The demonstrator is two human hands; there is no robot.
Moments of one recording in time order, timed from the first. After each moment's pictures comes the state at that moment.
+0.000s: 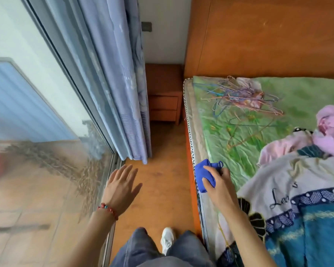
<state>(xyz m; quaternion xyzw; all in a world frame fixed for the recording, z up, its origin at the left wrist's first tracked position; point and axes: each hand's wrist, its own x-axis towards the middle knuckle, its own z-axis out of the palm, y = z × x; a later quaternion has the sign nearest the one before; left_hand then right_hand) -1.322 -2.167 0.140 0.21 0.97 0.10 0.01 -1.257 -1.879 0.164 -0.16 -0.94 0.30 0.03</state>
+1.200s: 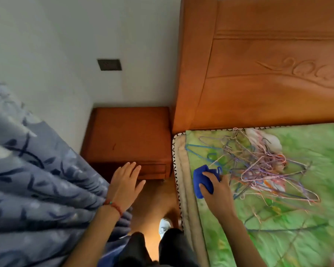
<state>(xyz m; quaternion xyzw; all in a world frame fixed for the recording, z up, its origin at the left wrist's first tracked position) -1.956 -1.945 0.122 0.23 0.97 0.07 0.09 -1.854 -1.685 0.144 -0.21 -0.93 0.31 0.00</state>
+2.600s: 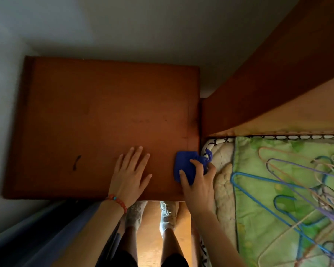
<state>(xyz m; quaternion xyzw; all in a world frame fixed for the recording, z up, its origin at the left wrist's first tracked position) -2.233 -1.888 -0.202 0.23 0.95 0.07 0.18 -2.173 -1.706 -0.179 -0.29 -0.90 0.31 -0.09</state>
